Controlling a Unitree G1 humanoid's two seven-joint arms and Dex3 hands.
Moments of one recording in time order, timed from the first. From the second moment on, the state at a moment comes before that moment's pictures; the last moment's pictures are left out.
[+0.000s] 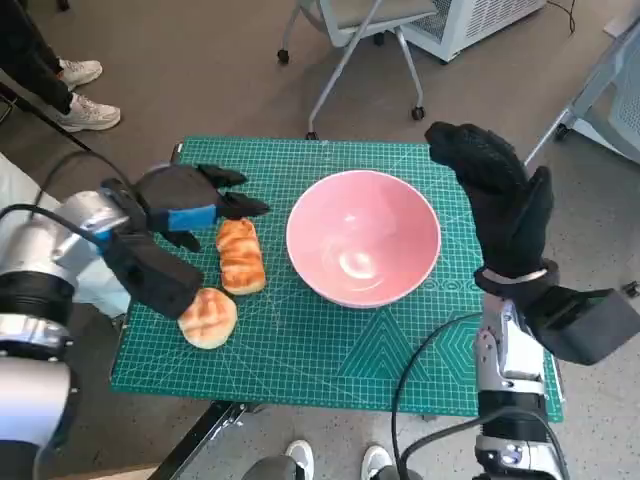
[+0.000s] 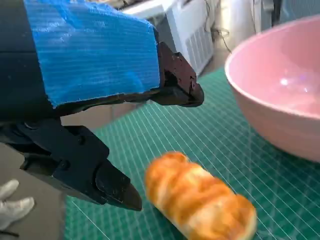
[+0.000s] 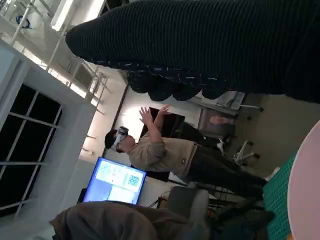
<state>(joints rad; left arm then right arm) -1.06 0.68 -0.51 1.14 0.81 -0.92 -0.16 -0.56 -0.09 -0.15 0.39 0.31 -0.57 0.46</state>
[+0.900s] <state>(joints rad) -1.05 0.62 -0.55 1.21 0.79 -0.86 -0.21 -0.53 -0.09 -0.16 0.39 0.31 -0.58 0.45</state>
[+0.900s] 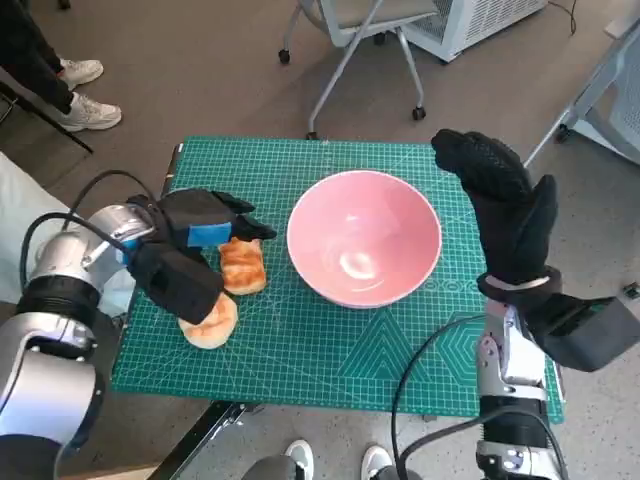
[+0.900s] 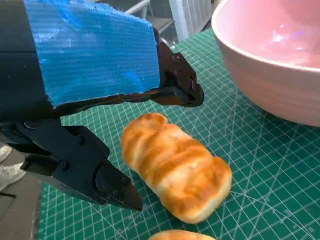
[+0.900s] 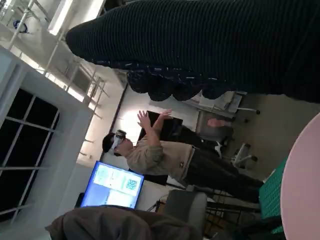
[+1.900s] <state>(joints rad) -1.06 0.55 -0.68 1.26 0.87 -0.76 -0.05 -0.50 -0.09 -0.17 0.36 0.33 -0.57 0.45</state>
